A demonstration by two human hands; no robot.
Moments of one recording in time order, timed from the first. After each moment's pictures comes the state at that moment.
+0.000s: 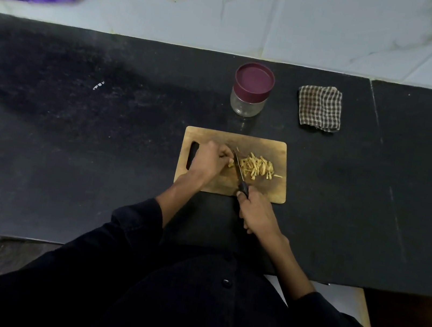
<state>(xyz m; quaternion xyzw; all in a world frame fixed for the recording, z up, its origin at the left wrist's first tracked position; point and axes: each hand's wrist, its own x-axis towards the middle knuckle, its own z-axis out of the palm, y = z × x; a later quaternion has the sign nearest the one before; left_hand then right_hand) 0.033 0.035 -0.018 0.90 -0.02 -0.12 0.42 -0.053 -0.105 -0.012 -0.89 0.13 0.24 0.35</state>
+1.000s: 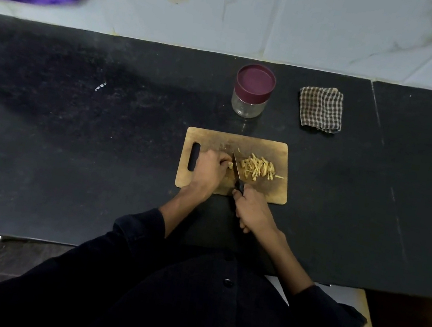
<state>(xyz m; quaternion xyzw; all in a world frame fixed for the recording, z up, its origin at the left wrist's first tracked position) 0.014 0.029 -0.021 0.91 0.01 -0.07 0.41 -0.048 -0.095 -0.003 -0.88 0.12 0.28 0.36</state>
